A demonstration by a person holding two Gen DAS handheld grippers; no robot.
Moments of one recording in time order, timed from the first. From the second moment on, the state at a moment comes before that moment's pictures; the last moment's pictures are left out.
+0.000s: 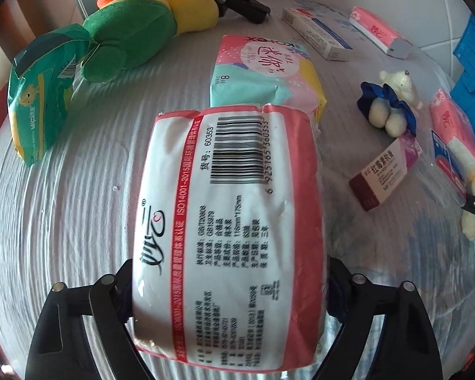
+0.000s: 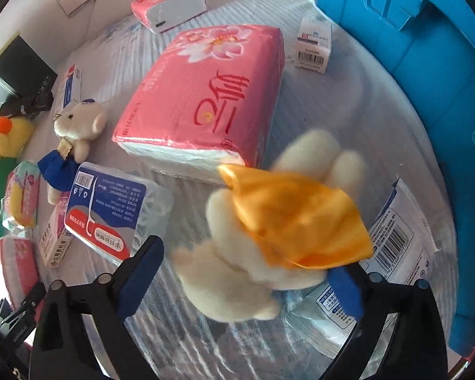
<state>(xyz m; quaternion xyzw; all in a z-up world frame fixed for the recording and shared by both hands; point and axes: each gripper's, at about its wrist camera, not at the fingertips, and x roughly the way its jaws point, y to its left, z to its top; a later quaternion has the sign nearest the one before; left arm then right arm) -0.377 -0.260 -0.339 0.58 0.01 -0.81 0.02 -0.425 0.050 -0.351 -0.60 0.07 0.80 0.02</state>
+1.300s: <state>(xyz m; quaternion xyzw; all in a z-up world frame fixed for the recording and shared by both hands) -0.209 -0.057 -0.060 0.31 -0.03 -0.93 -0.17 -0.218 0.127 -0.043 -0.31 -0.01 0.95 -0.04</state>
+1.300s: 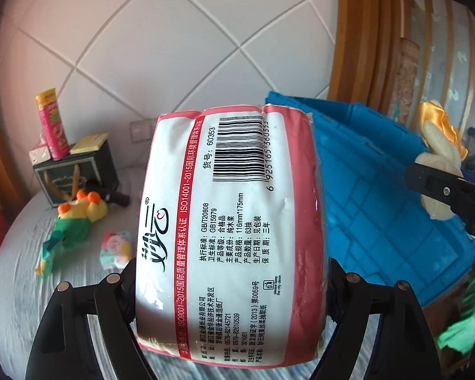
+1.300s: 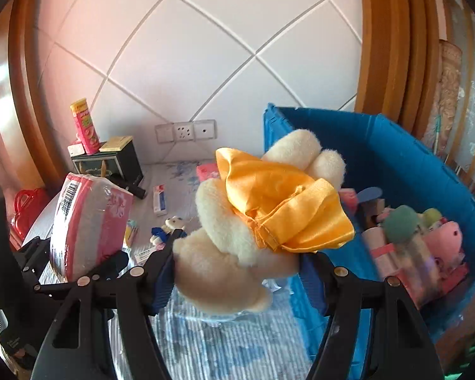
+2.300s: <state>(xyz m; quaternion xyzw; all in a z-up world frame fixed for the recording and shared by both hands) -0.165 0.279 -0.021 0.31 -0.06 -0.94 -0.13 -0.233 0.461 -0.048 -0.31 0.00 0.95 -0.04</state>
